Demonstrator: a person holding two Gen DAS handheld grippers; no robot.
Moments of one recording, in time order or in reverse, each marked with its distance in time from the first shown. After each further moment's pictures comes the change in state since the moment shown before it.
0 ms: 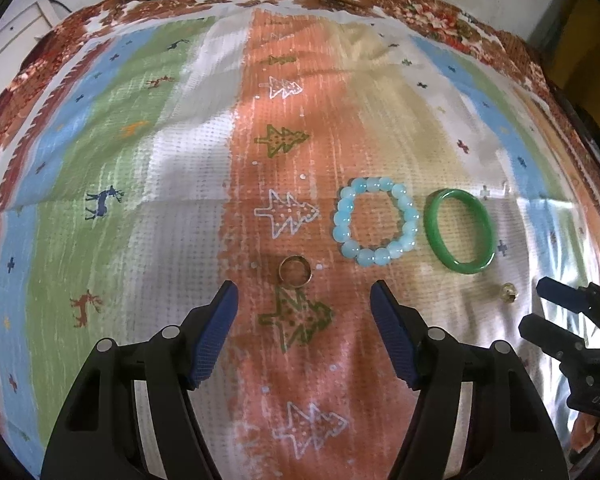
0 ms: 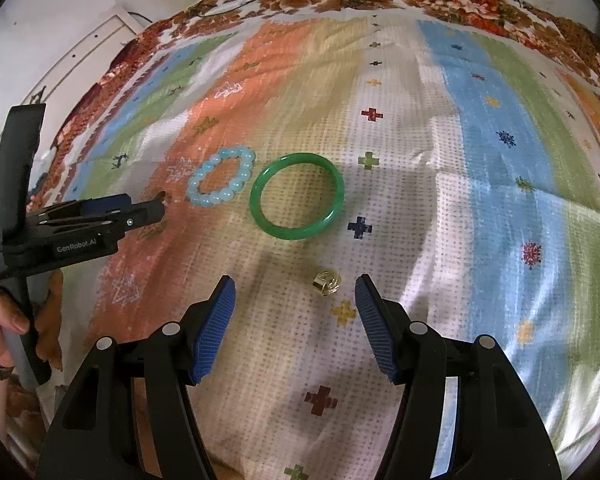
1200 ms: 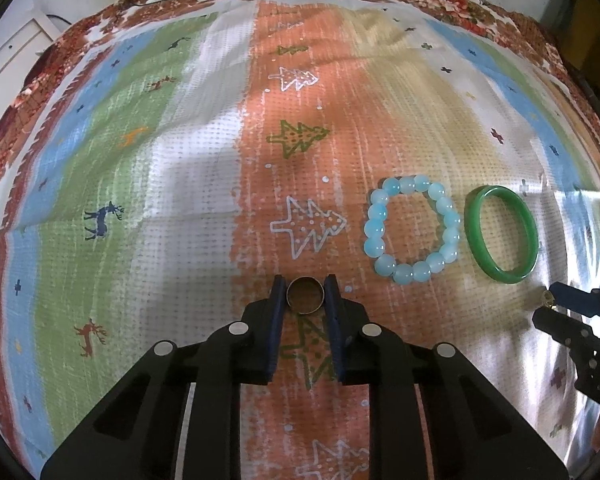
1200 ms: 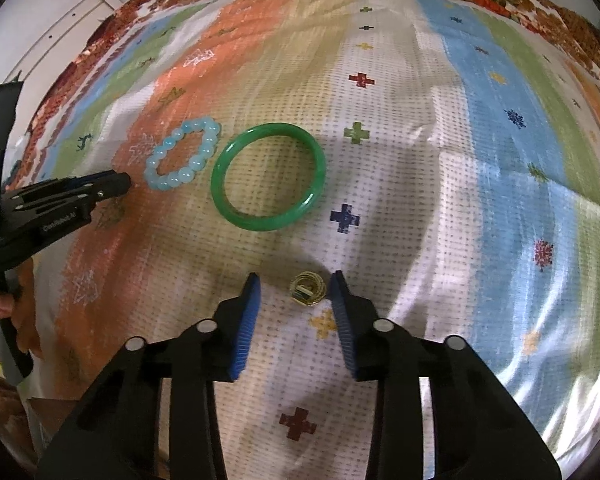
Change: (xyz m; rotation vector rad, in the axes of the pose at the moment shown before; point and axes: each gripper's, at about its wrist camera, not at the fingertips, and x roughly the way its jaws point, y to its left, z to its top) left arm 0.023 0.001 0.011 0.039 0.016 0.093; right arm 0.036 -0.006 0.009 -0.003 0.099 -0.073
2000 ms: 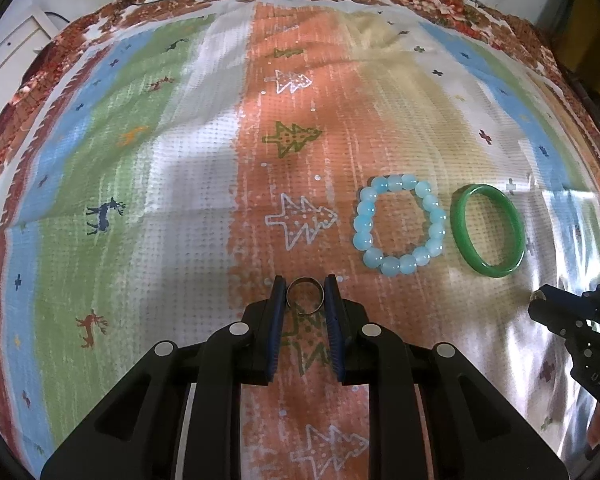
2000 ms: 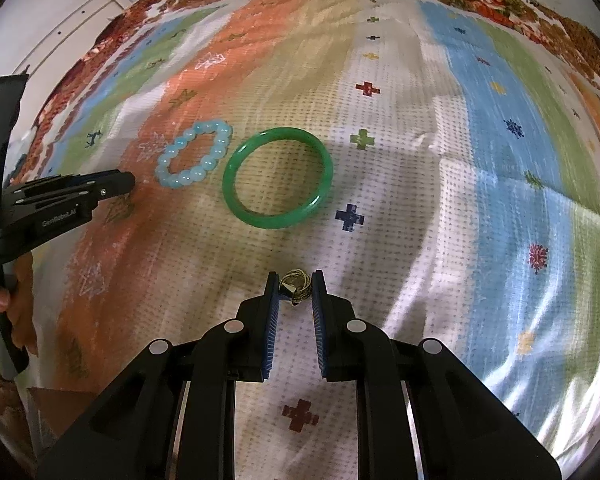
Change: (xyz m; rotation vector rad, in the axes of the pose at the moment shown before) left arm -0.010 -0.002 -0.004 -0.005 0.000 -0.022; right arm -0.012 0.004 -0.006 -0.025 -0.026 0.003
